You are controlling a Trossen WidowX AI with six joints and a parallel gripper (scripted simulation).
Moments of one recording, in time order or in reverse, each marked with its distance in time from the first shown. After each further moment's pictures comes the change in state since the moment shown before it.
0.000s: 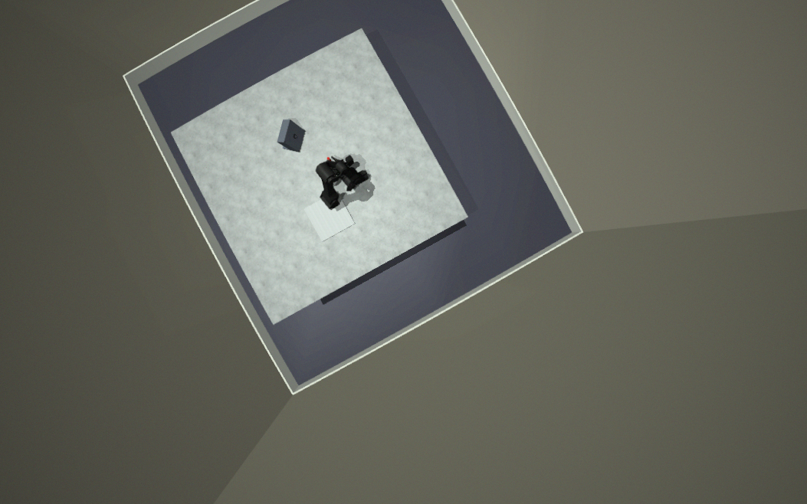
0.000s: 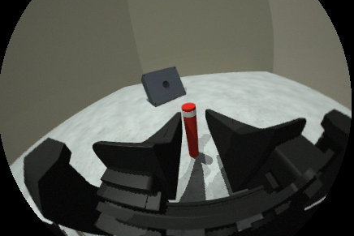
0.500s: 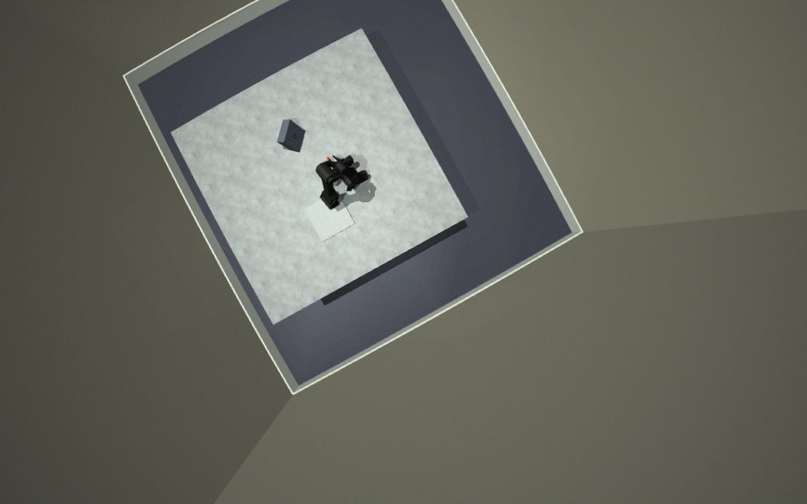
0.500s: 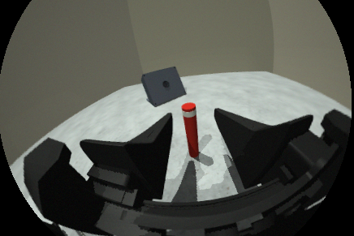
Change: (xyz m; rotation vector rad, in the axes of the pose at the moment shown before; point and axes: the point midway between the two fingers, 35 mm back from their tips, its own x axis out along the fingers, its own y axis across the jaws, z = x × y) arm 0.000 0.000 0.000 0.000 0.000 0.000
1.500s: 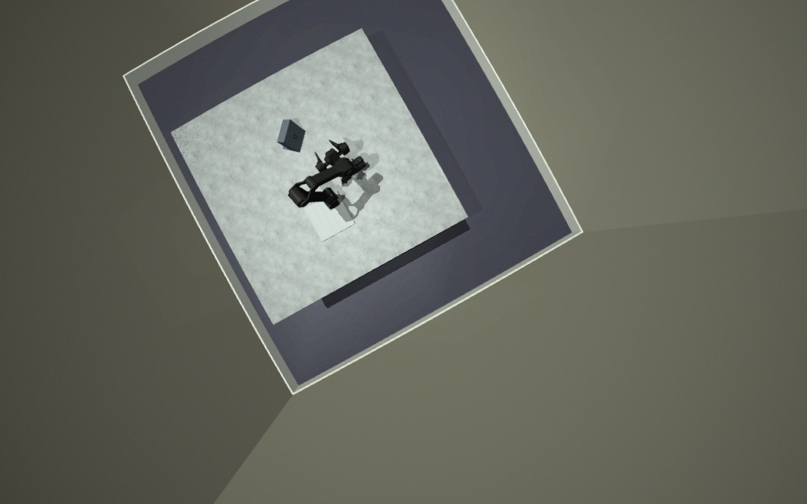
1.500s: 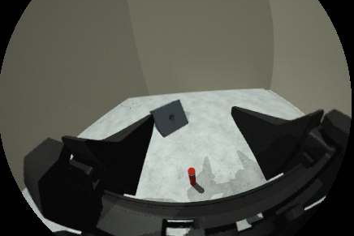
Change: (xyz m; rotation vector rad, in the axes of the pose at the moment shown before) arm -0.008 0.001 0.141 -0.004 0.007 0.001
